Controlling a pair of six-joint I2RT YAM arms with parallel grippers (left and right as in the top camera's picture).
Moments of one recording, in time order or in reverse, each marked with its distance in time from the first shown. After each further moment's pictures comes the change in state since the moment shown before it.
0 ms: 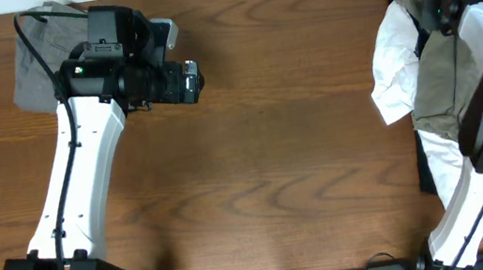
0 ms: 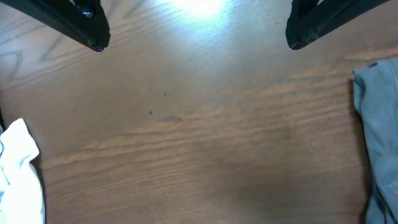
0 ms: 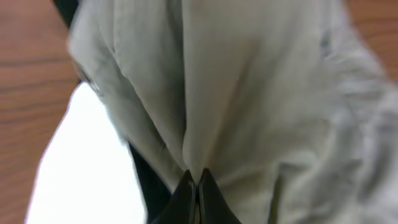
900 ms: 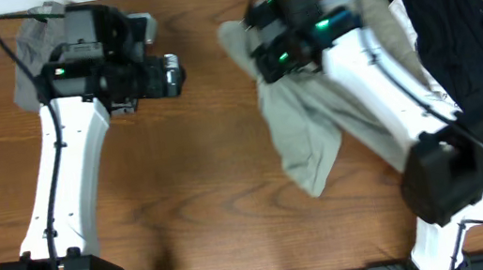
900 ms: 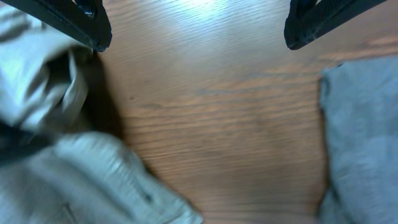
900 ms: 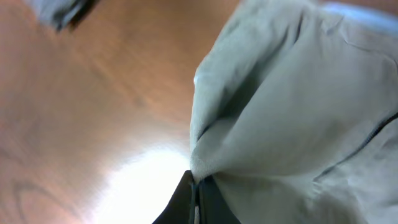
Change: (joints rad) left arm 0.089 0.000 0.000 0.022 -0.003 0.000; right arm 0.716 -0.169 0.004 -0.301 -0.351 0.003
